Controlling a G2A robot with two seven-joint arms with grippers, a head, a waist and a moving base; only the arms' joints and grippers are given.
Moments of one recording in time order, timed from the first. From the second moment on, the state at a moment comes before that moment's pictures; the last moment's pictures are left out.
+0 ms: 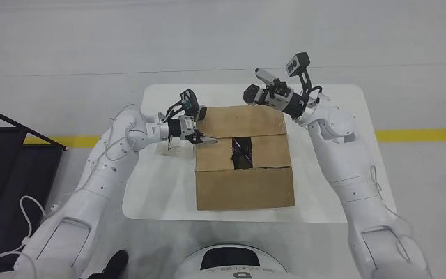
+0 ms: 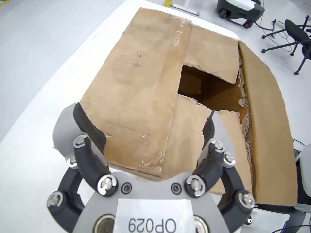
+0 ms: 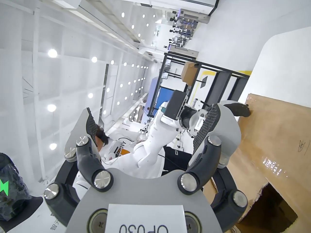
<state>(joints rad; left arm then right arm) 0.89 -1.16 -1.00 -1.14 0.92 -1.00 -0.33 -1.00 -1.25 1.27 -1.35 0.47 -0.18 0.91</state>
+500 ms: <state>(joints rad) 0.89 -1.16 -1.00 -1.14 0.92 -1.00 -0.33 -1.30 -1.15 1.67 -1.54 0.42 -0.10 1.27</state>
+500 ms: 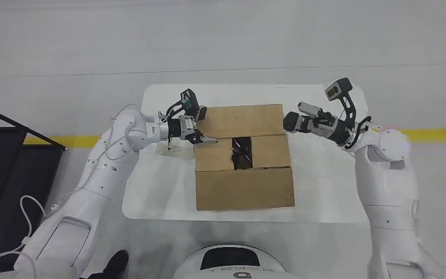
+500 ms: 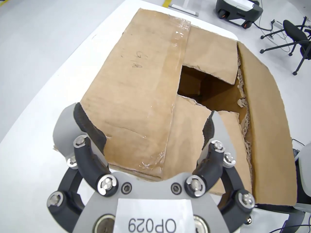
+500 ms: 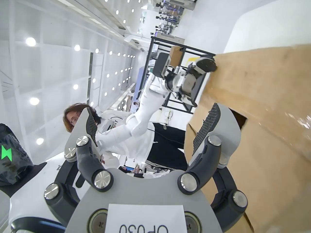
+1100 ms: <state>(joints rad) 0.89 -1.16 -1.00 -1.14 0.92 -1.00 -0.33 -1.44 -1.10 1.77 -1.59 0.34 0.00 1.54</state>
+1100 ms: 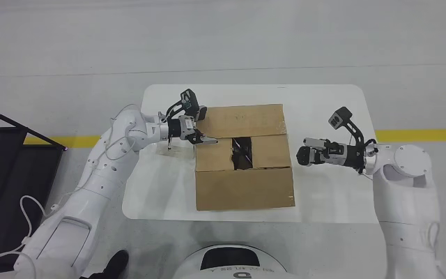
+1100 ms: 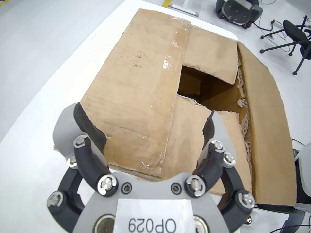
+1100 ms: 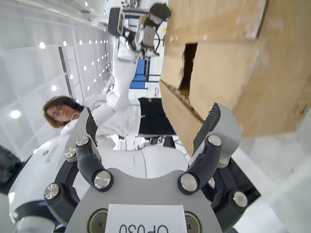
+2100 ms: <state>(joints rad) 0.89 -1.16 -1.00 -1.14 0.92 -1.00 -0.33 -1.43 -1.00 1.53 -1.59 0.42 0.10 1.54</state>
